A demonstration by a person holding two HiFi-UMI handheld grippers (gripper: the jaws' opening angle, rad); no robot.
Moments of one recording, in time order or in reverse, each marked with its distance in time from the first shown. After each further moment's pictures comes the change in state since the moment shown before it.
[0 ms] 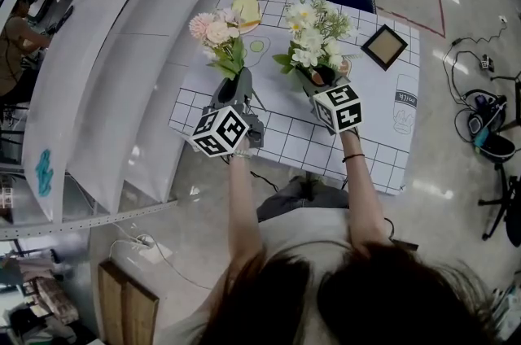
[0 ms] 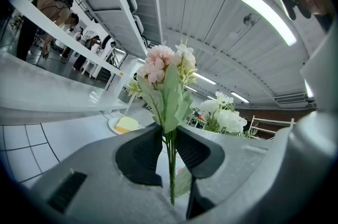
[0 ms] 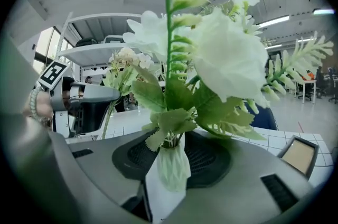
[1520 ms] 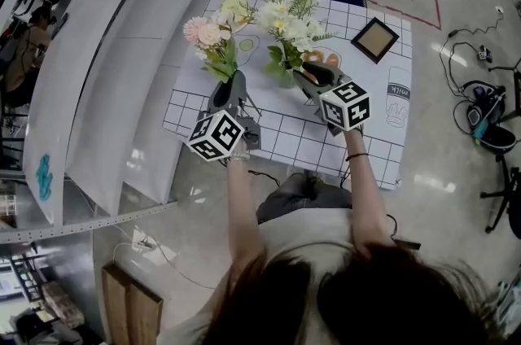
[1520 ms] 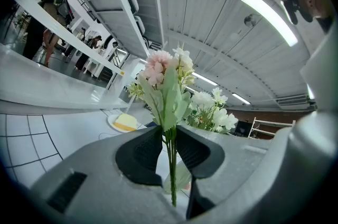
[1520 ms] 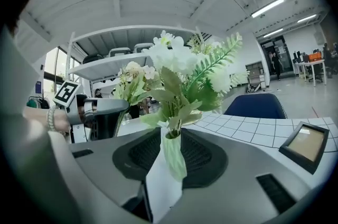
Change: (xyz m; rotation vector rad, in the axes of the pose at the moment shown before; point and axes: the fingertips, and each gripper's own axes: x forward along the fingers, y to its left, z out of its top) left arm -0.006 -0.014 -0.014 -0.018 -0.011 0.015; right arm -0.031 -0.002 -0.004 0.104 -0.032 0.138
